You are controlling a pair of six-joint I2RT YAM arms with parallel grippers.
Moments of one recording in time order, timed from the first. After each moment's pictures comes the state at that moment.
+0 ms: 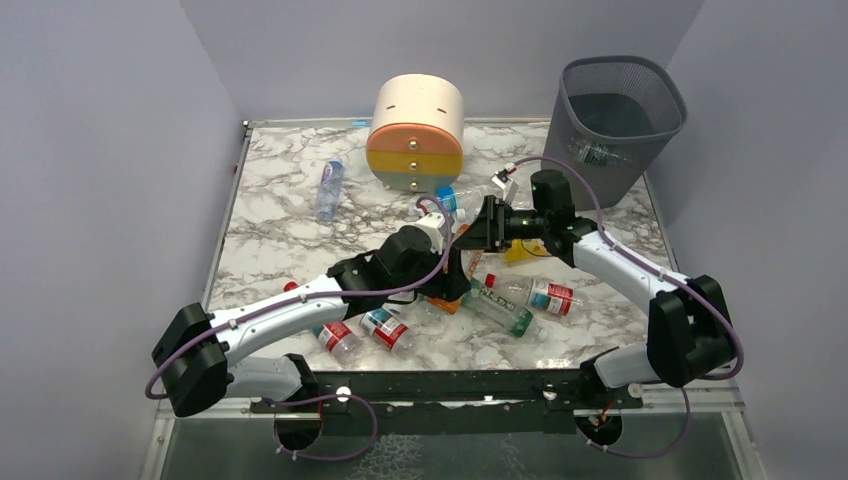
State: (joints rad) left arm -0.97 1.23 0.84 -0.19 0.03 -0.60; right arm 0.41 1.41 0.87 0.00 -0.89 0.68
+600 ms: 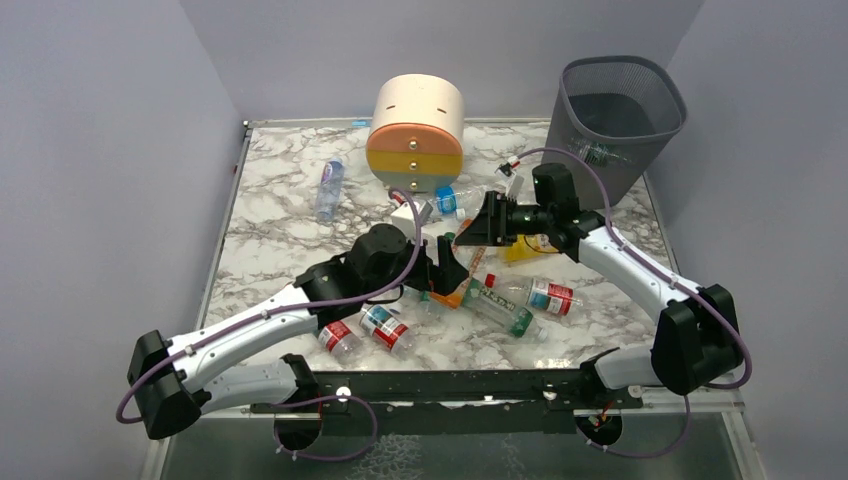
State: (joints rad) left arm -0.97 1.08 0.86 -0.23 -0.04 -0.61; right arm 0.41 1.38 0.94 -0.16 -0.79 0.57
